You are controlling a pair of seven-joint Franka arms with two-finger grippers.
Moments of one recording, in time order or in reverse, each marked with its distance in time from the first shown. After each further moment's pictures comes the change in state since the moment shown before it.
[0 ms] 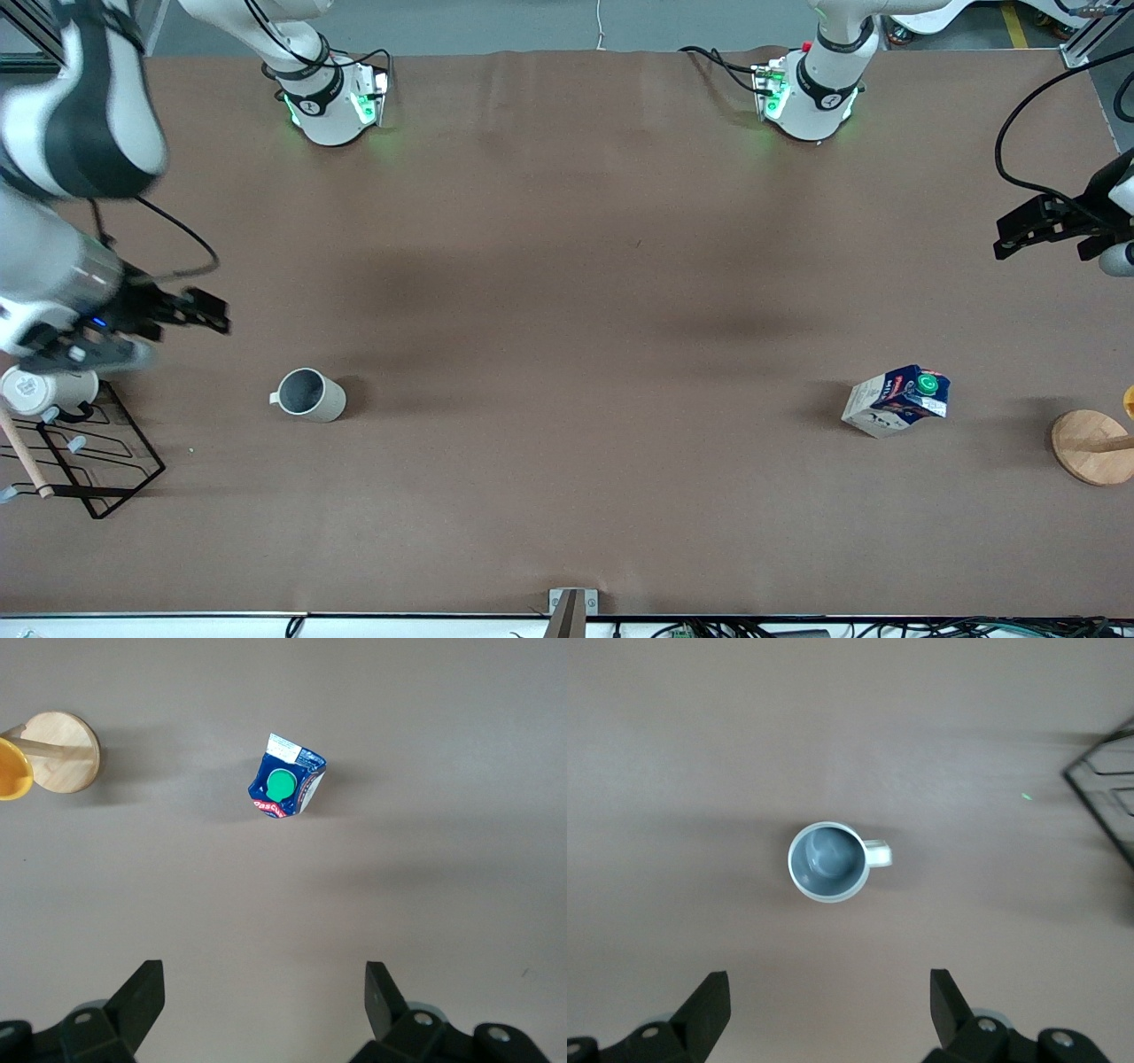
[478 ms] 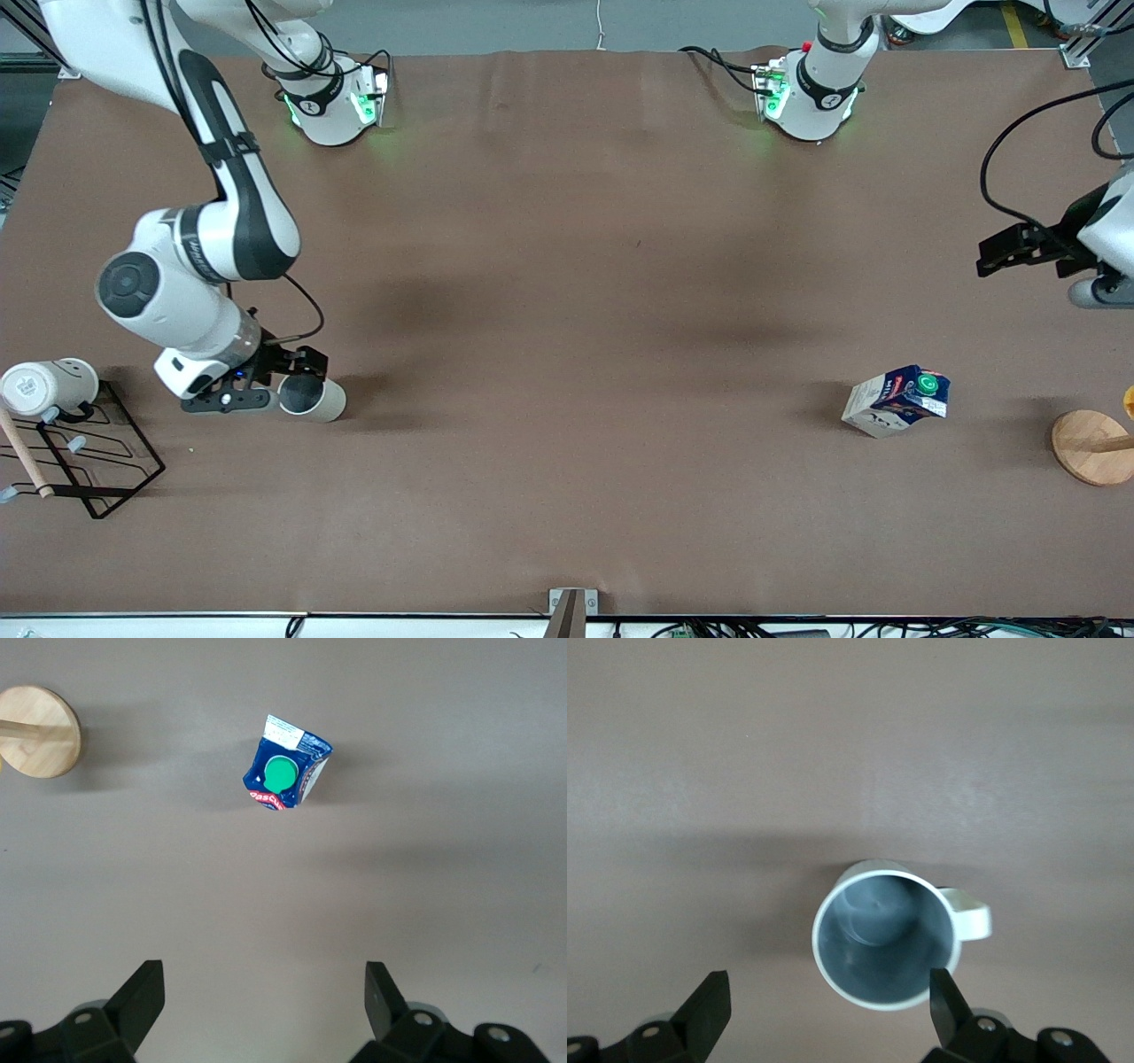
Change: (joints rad) left arm 0.010 0.091 0.002 -0.001 0.001 0.028 0.000; right arm 0.075 0.148 0.002 -0.198 0.015 0.414 0.103
